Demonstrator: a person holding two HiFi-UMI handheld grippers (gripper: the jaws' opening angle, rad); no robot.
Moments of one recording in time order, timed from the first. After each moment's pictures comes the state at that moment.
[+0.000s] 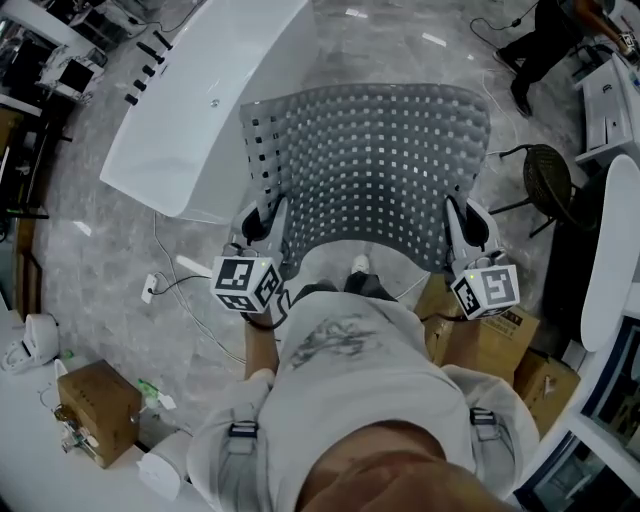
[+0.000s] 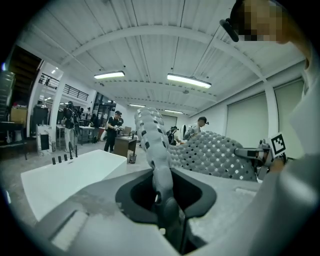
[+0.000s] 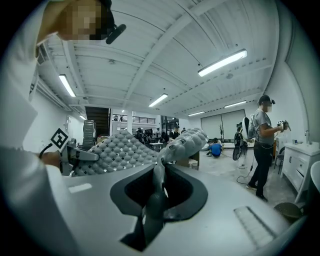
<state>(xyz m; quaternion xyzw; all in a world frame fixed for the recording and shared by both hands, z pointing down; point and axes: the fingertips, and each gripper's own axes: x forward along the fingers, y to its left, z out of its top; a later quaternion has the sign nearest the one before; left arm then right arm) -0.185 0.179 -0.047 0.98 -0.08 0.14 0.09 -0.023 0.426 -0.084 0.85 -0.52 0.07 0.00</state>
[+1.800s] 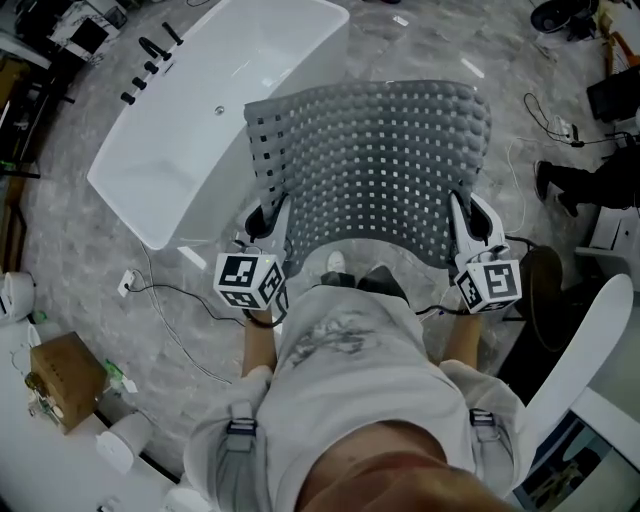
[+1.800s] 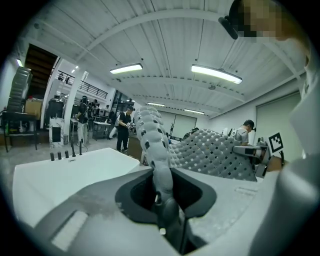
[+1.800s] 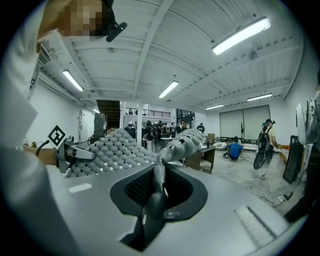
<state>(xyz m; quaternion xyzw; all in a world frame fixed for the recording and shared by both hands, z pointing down) 0.098 -0.012 -0.015 0.96 -0.18 0.14 0.13 0.319 0.185 -0.071 0.79 -0.60 0.08 0.05</state>
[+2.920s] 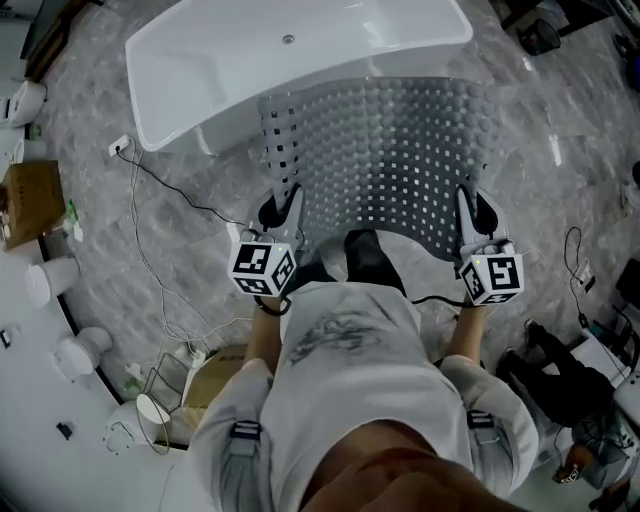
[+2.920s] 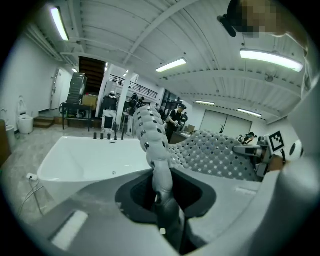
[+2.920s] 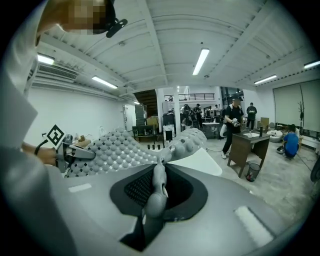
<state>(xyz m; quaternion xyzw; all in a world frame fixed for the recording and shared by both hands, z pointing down) 0.218 -0.081 0.070 0.85 -0.46 0.14 0.22 0.514 -0.051 0.018 0.57 -0.80 0.14 0.11</state>
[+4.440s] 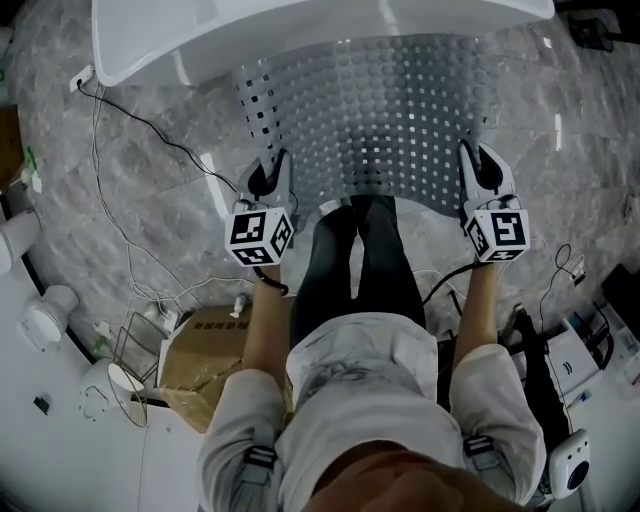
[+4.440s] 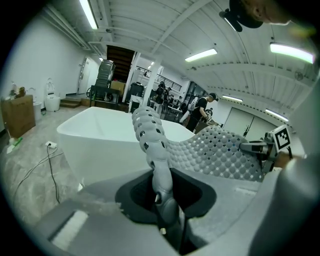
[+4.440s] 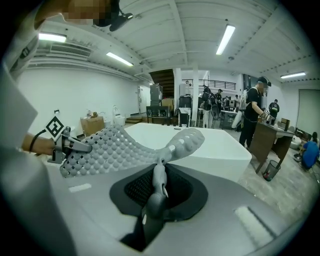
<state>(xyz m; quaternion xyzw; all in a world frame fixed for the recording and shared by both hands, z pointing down) 0.074 -0.109 0.331 0.77 -0.54 0.15 0.31 0.386 -0.145 0.261 0.49 -0.83 0.14 0.22</state>
